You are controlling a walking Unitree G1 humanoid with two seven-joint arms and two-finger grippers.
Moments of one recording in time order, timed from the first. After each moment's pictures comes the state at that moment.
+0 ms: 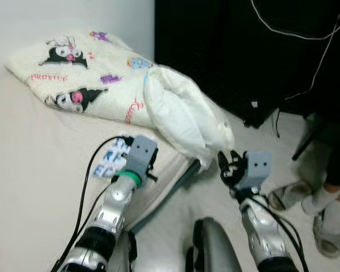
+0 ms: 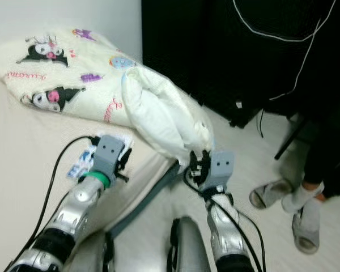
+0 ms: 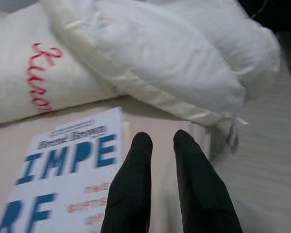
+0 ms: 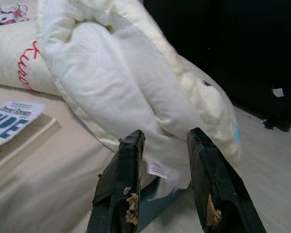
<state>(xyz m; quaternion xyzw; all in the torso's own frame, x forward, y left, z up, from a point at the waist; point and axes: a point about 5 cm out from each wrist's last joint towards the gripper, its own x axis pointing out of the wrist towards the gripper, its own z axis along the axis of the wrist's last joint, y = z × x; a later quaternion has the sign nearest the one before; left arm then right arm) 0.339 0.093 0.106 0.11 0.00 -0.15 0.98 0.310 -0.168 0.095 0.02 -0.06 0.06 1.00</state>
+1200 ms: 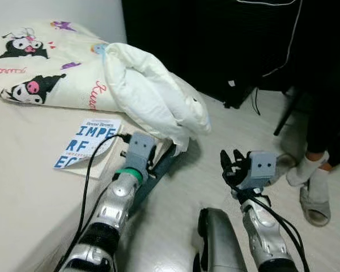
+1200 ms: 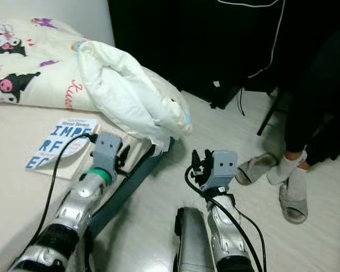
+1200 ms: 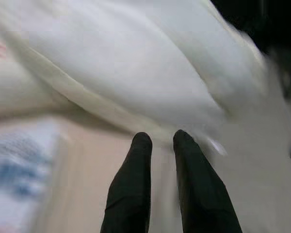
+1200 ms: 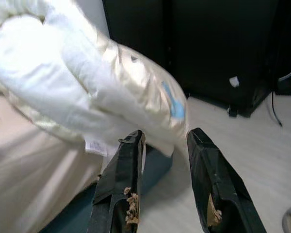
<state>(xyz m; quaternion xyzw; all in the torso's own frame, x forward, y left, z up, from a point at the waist) 0.366 0.126 0.154 0.04 -0.04 -0.05 1.00 0.307 -0.168 0.115 0.03 -0.11 0.06 0.99</state>
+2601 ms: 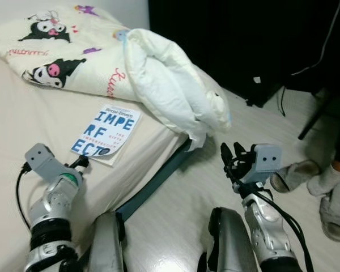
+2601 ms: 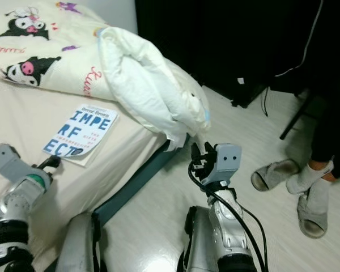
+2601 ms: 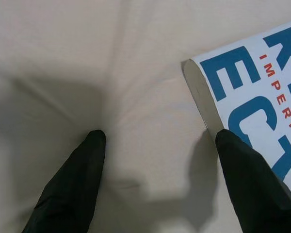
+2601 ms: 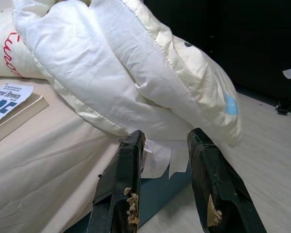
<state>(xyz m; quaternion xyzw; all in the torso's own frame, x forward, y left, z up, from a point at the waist) 0.332 0.230 0.091 -0.32 0.21 0.21 0.90 0.309 -0.166 0.119 0.05 -0.10 0.07 0.99</state>
